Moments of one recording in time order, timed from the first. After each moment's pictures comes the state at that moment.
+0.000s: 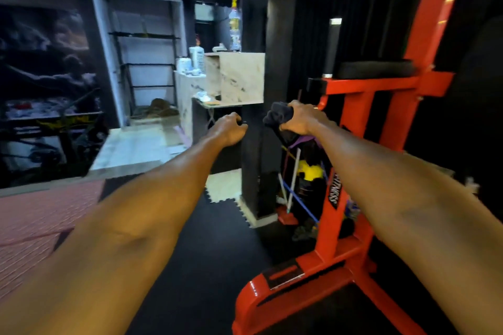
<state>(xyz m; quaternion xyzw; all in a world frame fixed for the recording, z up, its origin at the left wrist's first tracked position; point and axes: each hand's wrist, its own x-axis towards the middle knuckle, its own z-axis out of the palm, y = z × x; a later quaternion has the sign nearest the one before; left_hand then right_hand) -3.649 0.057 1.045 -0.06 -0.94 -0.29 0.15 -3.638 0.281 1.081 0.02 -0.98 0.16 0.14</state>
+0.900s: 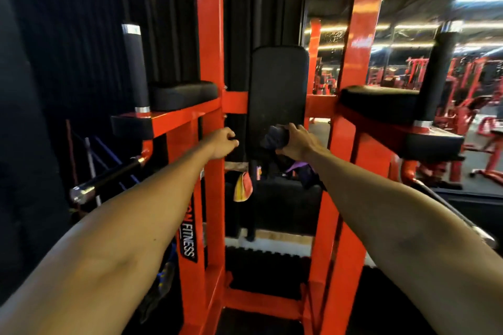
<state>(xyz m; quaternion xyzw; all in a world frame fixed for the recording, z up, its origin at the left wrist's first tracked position) -3.824 0.462 1.074 -0.54 -0.77 -0.33 -0.01 -3.612 0.586 1.075 -0.43 -0.87 0.04 0.24</state>
